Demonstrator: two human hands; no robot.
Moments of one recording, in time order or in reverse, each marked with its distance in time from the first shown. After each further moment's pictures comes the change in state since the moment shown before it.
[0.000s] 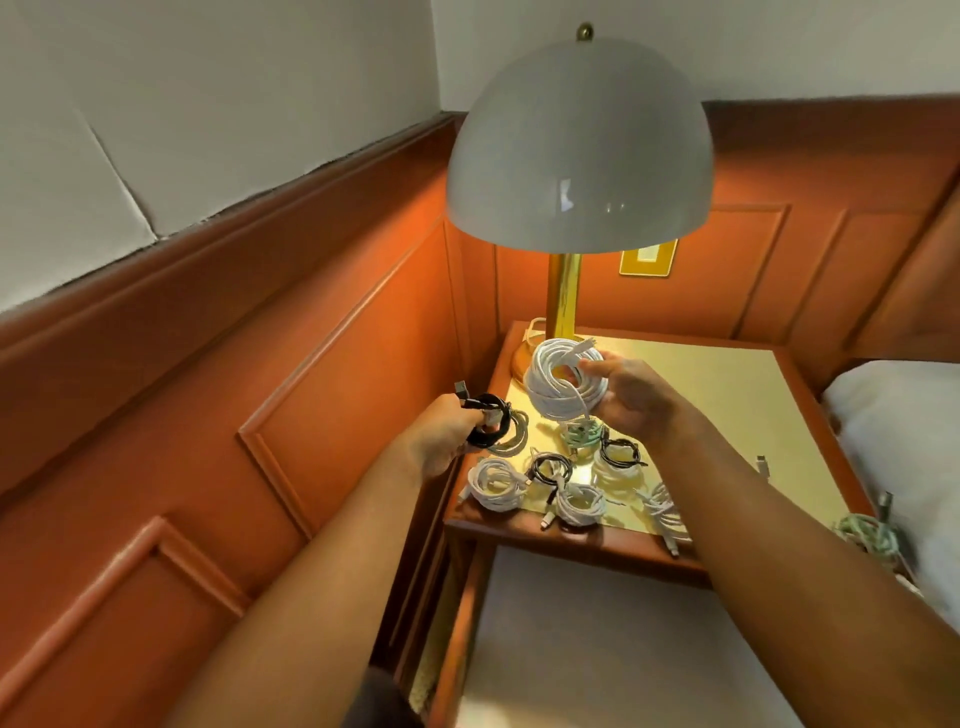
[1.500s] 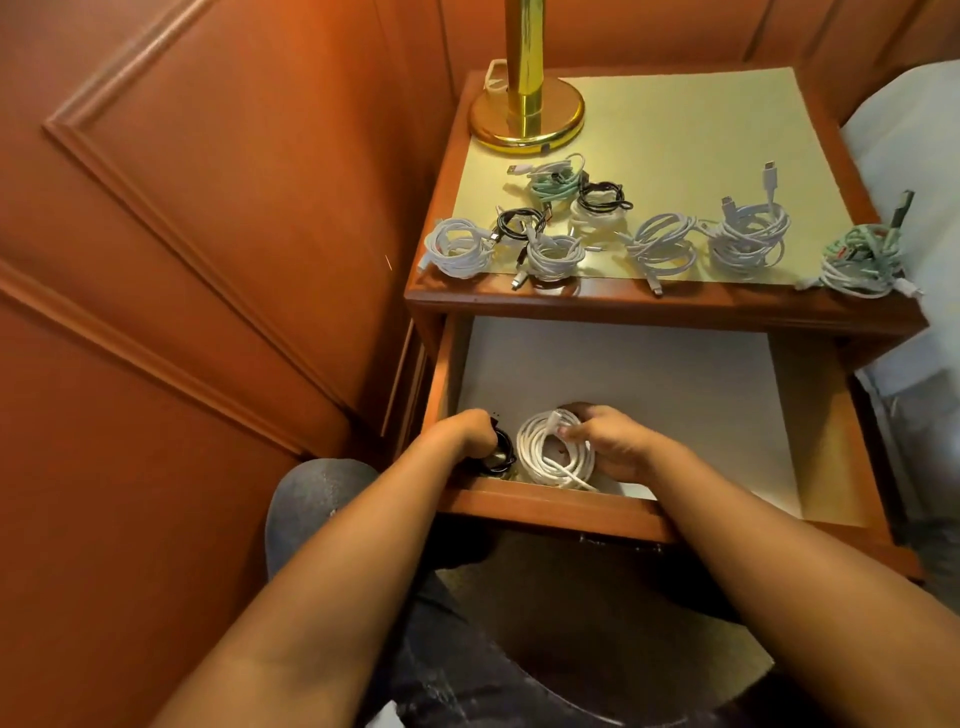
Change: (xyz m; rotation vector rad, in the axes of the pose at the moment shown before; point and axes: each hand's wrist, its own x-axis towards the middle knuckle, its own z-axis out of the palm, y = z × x) left_hand -0.059 -0.233 0.101 1.046 -0.347 -0.395; right_hand -0.135 0.282 -0.103 -0.312 0.098 0.444
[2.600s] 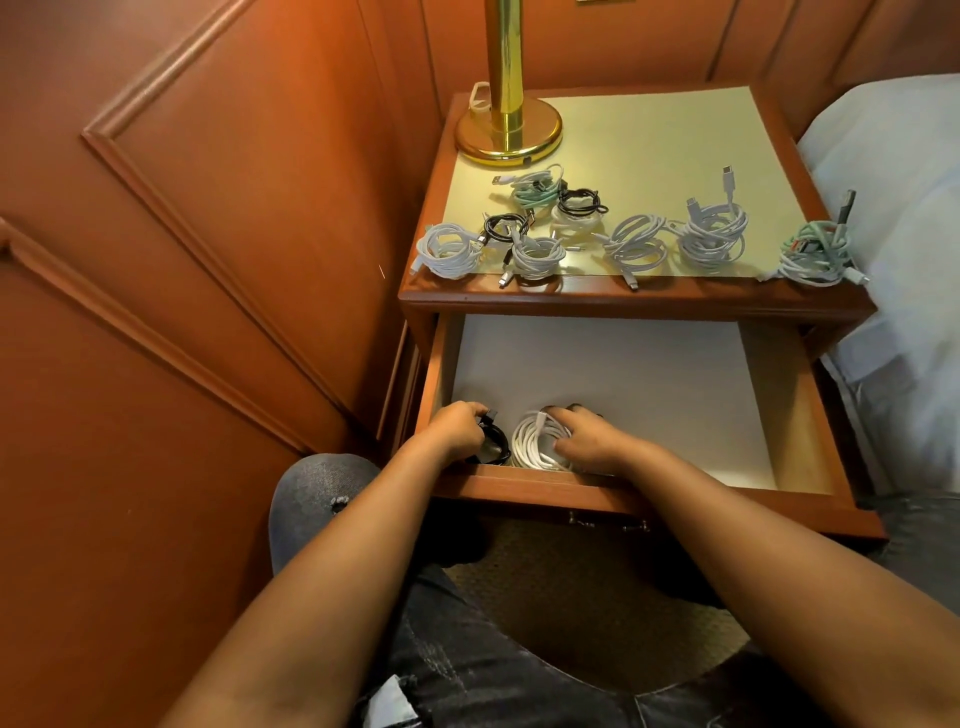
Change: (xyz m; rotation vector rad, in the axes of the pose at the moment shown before) left_hand -0.021 -0.015 0.010 -0.269 0.150 0.103; right_hand -0.025 -0.001 0.014 -1.035 0.116 -0.100
